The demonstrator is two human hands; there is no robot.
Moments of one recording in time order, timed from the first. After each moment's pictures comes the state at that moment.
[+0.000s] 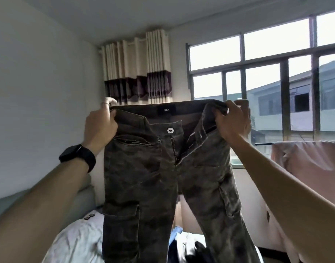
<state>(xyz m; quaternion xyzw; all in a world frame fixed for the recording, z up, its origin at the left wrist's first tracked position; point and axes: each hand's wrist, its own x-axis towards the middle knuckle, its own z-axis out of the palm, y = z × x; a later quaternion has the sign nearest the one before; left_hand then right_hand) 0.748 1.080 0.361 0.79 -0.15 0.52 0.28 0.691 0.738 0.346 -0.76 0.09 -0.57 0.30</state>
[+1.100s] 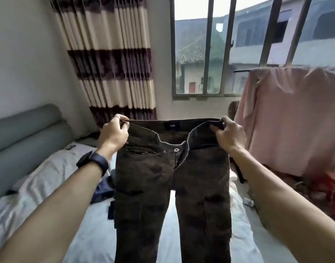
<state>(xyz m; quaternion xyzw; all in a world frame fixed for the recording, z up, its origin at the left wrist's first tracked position) 0.796 1.075 0.114 0.87 -0.13 0.22 0.41 0.654 0.756 0.098 -0.86 0.24 -0.36 0.28</state>
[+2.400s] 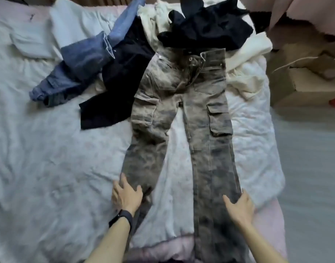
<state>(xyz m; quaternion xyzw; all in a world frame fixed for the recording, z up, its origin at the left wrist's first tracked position) 0.735 1.113 -0.488 0.92 0.17 -0.31 0.17 0.539 0.814 -0.495 -0.72 0.59 0.21 0.30</state>
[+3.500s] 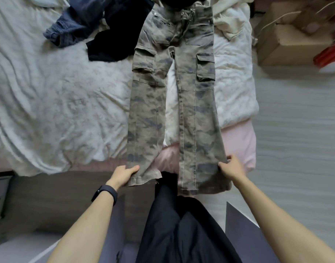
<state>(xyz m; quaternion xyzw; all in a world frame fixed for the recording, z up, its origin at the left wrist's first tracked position) 0.467 1.270 -0.421 0.79 0.22 -0.46 0.34 0.300 0.905 -0.404 -0.71 0.54 0.26 0.38</state>
